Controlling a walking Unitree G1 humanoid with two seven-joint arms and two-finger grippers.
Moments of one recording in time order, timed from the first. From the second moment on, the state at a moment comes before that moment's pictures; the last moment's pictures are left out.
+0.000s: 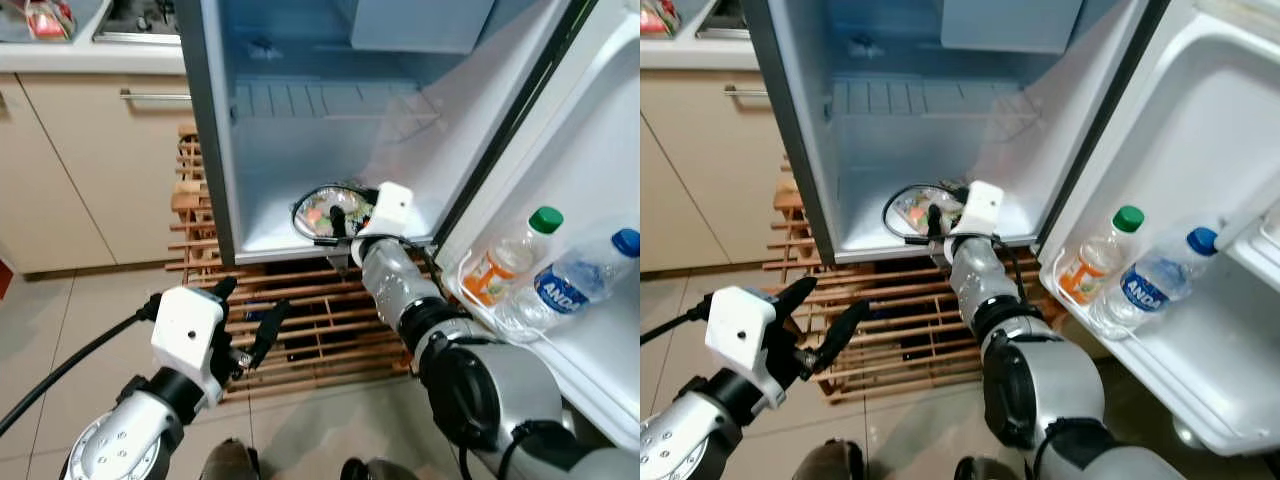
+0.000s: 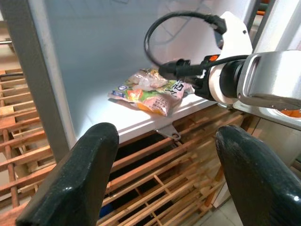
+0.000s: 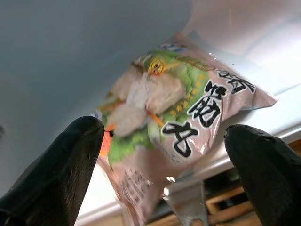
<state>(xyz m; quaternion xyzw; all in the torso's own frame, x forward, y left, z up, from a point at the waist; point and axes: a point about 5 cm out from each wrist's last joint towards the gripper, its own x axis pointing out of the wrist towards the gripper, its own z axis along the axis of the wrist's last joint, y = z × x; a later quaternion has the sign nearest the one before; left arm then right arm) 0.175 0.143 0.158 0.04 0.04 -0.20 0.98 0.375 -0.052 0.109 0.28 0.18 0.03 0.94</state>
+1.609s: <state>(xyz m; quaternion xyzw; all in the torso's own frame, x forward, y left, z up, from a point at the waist) 0.234 0.173 0.135 0.11 -0.07 -0.03 0.99 0.261 -0.172 0.086 0.01 -0.03 0.04 1.00</state>
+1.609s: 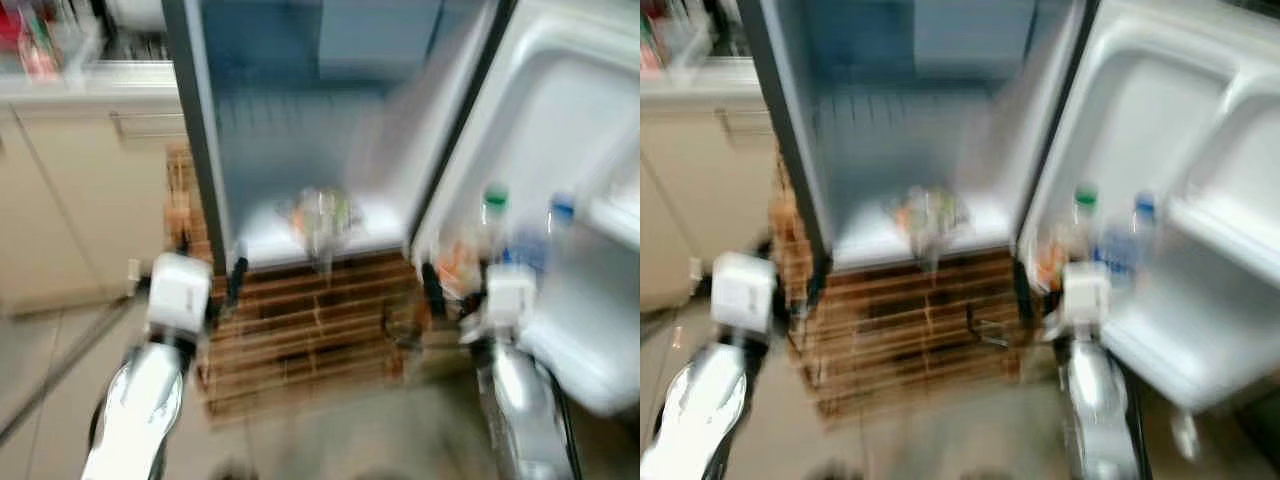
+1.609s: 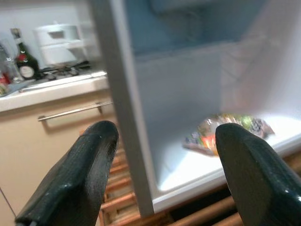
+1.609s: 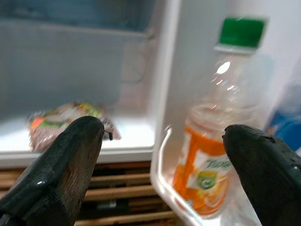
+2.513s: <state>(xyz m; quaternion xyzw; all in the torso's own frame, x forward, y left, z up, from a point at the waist) 0.278 0.162 0.158 0.12 -0.10 -0.05 0.99 0.298 -0.150 0.081 0.00 0.00 0.05 1.00</state>
